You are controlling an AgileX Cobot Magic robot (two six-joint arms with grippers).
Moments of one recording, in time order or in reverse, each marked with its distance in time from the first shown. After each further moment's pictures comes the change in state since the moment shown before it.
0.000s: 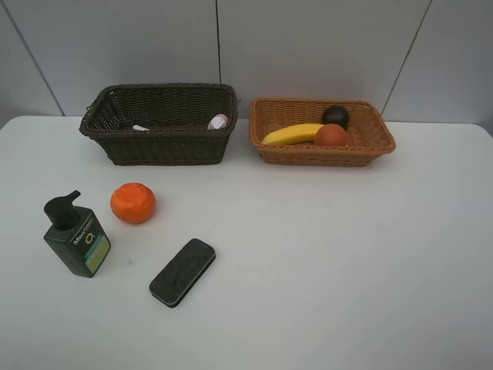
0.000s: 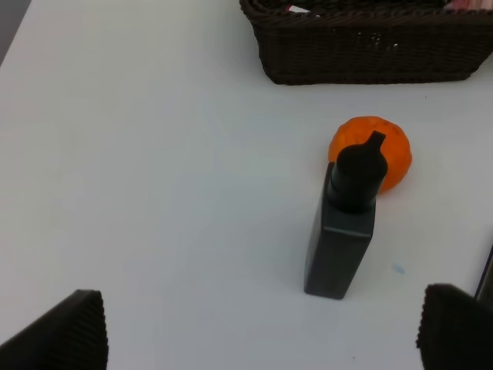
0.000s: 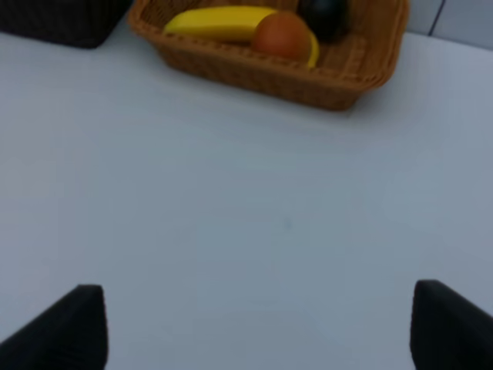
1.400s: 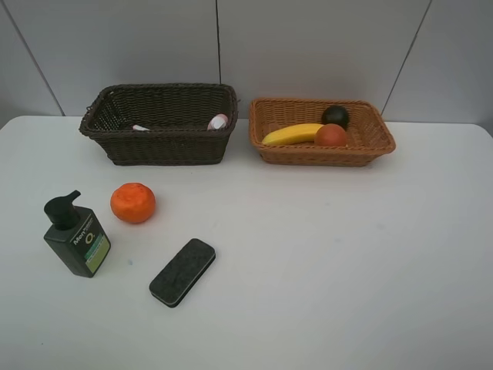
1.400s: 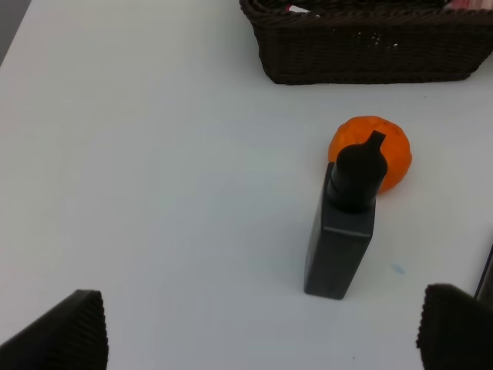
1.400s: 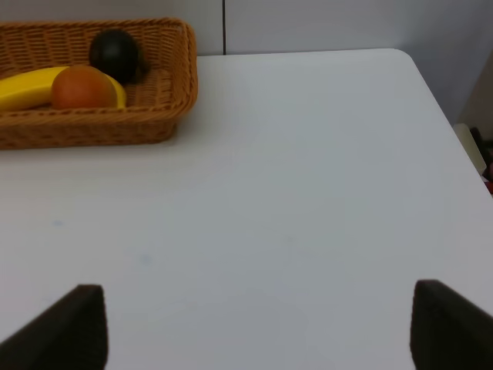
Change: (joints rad) left arm 0.000 0.000 0.000 0.000 0.000 0.000; right arm -0.289 -0.041 0.026 -0.076 -0.027 0.095
